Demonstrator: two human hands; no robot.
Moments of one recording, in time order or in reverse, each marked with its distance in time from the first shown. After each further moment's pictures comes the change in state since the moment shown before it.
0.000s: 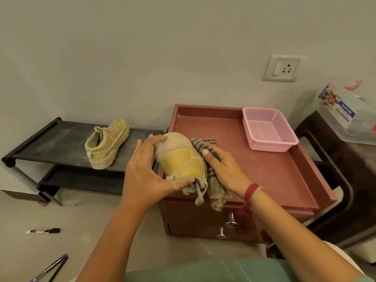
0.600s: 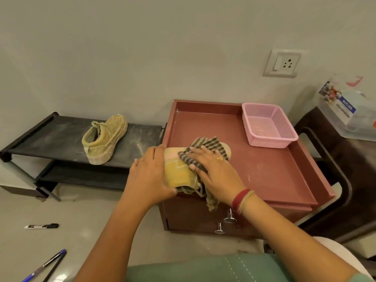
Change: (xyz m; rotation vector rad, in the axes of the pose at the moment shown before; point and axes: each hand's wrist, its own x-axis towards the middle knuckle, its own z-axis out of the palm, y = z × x) left_hand -0.008 -0.021 0.013 0.505 -0.527 -0.222; right_hand -0.009 0.021 0.009 -0.823 -0.170 -0.079
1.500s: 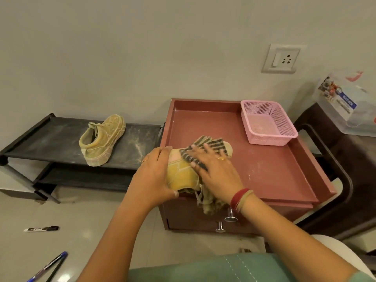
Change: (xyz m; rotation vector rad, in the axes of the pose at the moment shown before) left_hand 0.004 0.003 0.004 -0.132 -0.048 0.081; right_hand 0.005 0.000 0.005 0.043 -0.010 0.150
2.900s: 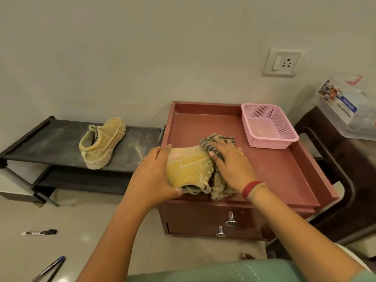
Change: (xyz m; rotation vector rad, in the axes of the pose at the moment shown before) left_hand 0.006 0.002 -0.006 -0.027 0.026 -0.014; right_hand 0.012 0.033 -0.015 0.030 0.102 0.121
